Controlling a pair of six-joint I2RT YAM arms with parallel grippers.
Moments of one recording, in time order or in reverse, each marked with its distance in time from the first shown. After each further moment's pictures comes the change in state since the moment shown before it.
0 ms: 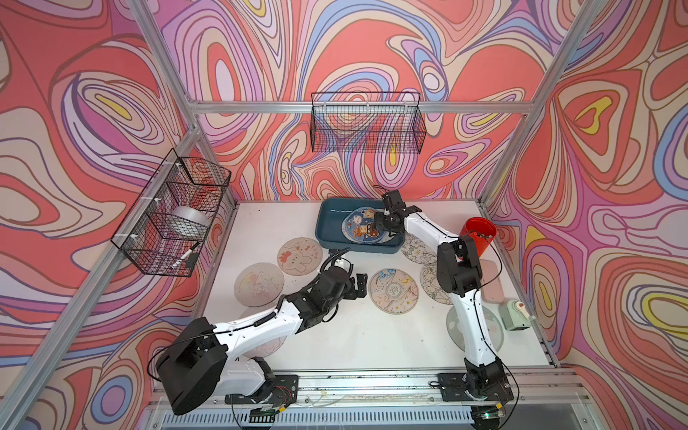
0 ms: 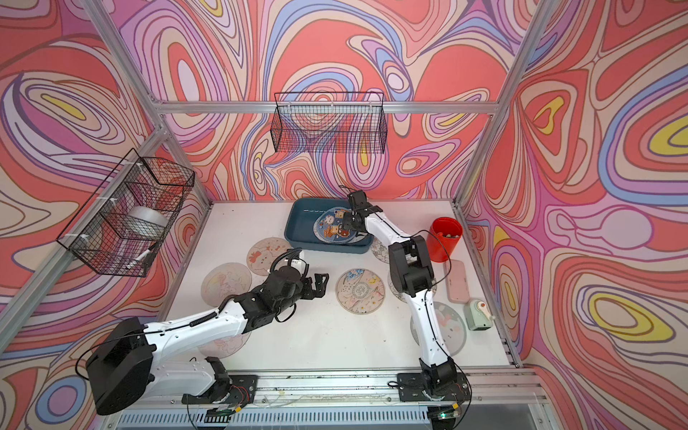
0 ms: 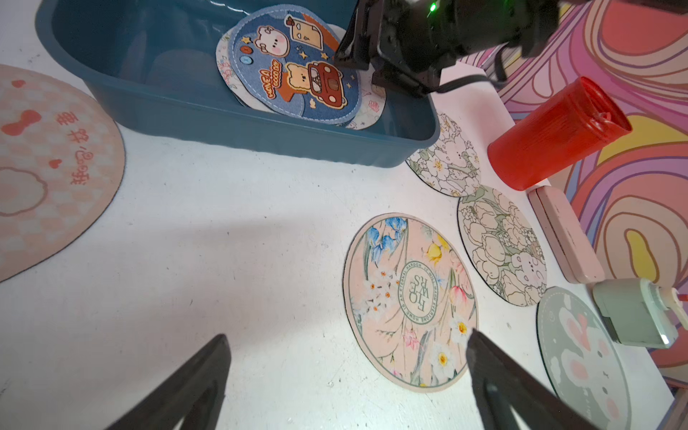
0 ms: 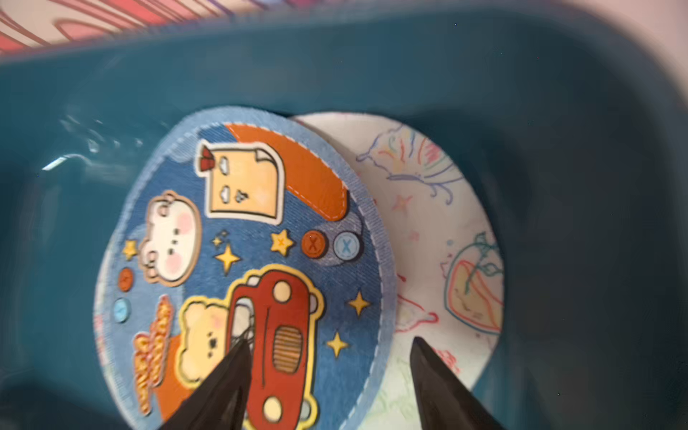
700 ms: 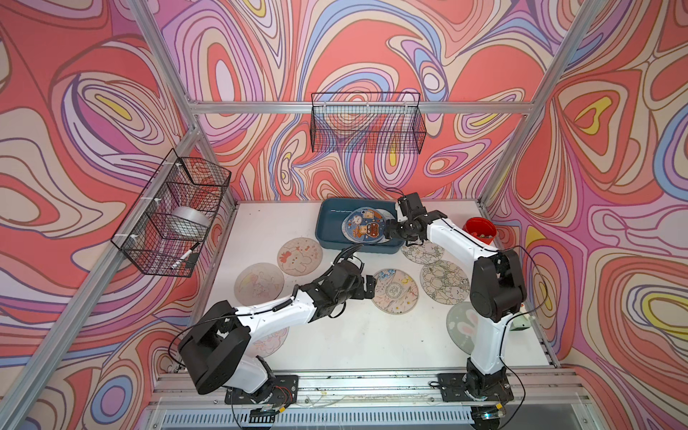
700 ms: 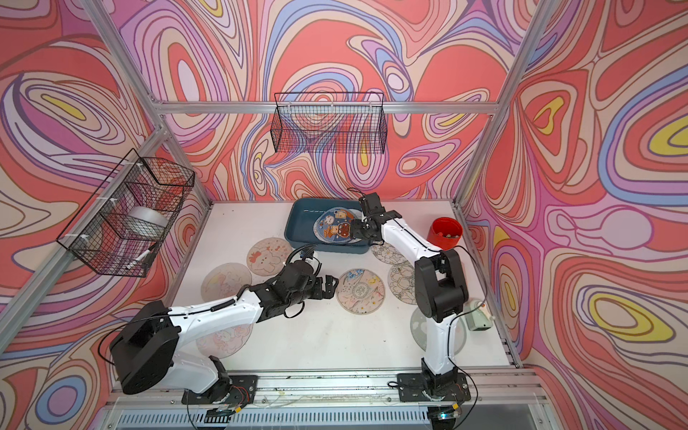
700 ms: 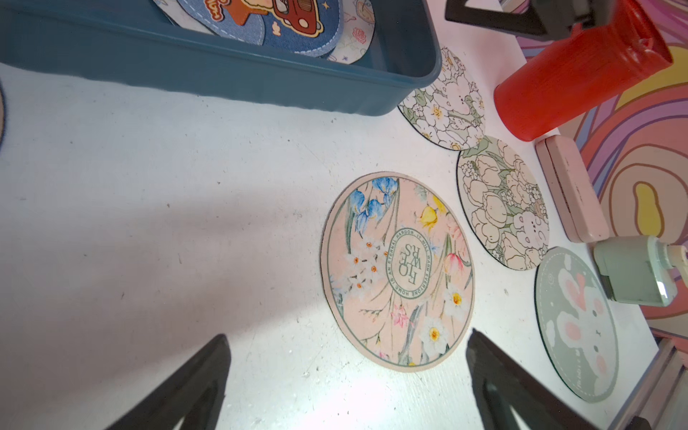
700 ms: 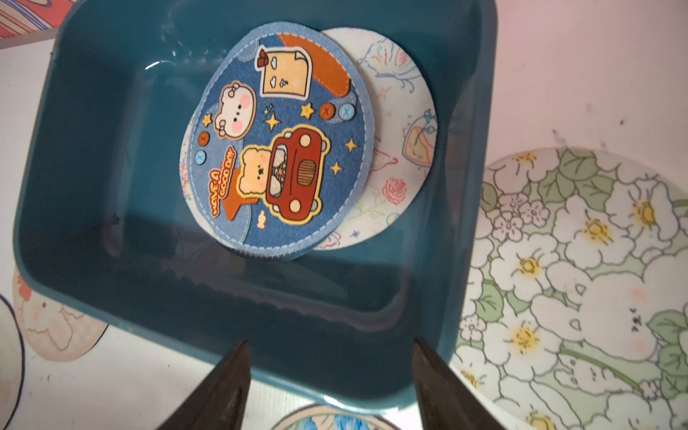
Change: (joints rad) left arm 0.003 0.169 0.135 -0.088 0.131 -0.010; right arm -0.005 -0.459 -0.470 -0.027 -0.089 -0.058
